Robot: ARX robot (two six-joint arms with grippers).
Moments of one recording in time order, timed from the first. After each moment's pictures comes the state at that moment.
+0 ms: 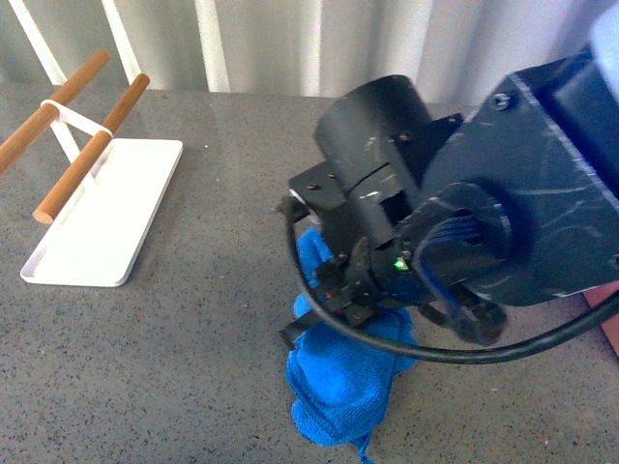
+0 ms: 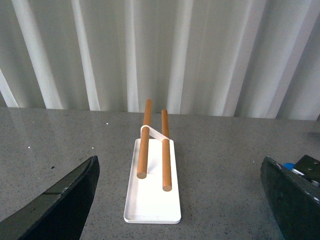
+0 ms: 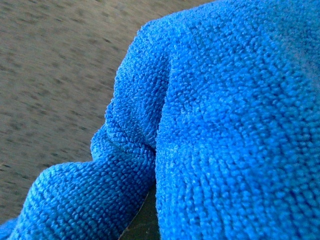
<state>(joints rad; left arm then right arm) 0.00 0.00 0.02 0.00 0.00 0.00 0.52 2.17 1.01 0.09 0.13 -0.11</state>
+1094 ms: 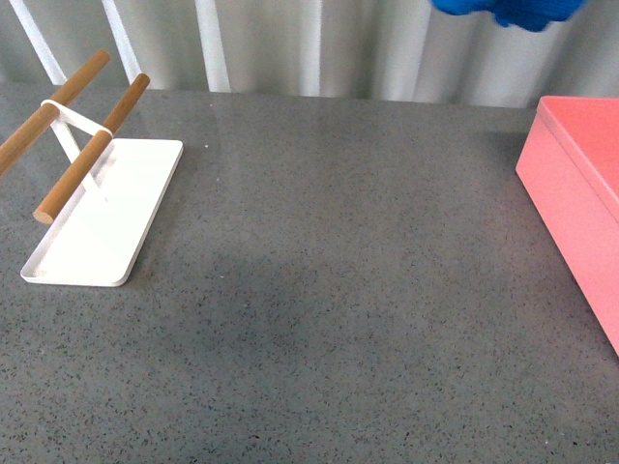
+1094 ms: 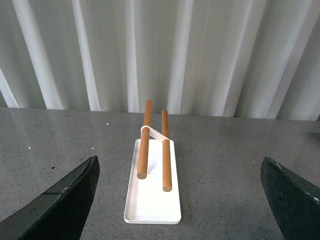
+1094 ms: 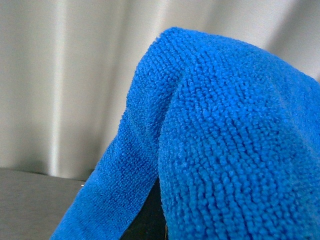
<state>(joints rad) 0.00 0.00 0.02 0.00 0.00 0.00 0.43 1.47 1.03 0.44 0.56 -0.29</state>
